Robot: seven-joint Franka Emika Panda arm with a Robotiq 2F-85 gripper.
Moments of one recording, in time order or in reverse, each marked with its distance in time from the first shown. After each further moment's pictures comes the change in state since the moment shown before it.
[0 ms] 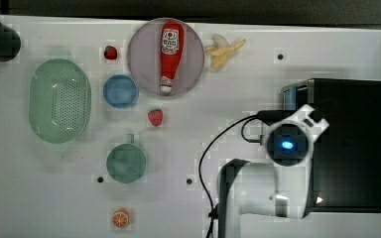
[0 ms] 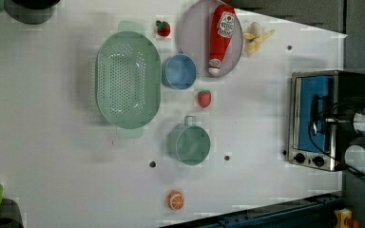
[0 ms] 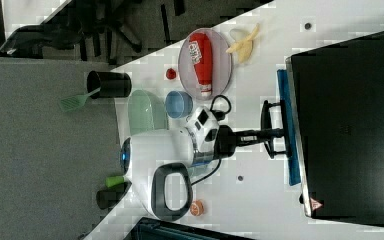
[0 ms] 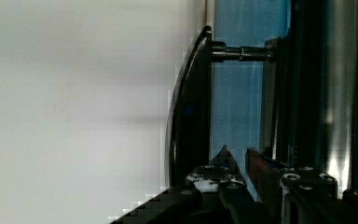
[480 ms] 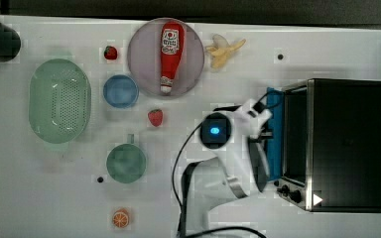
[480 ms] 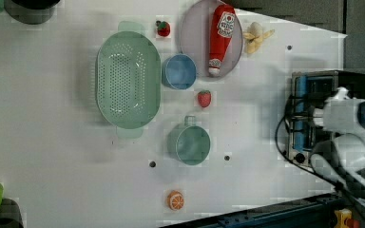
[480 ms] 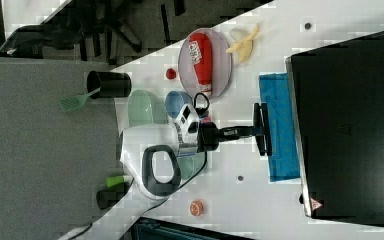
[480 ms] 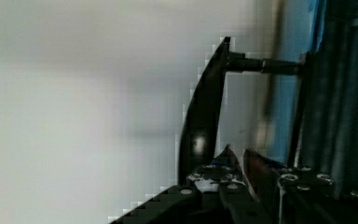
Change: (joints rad) arm 0.042 0.106 0.145 -0.006 -0.205 -0.029 0.307
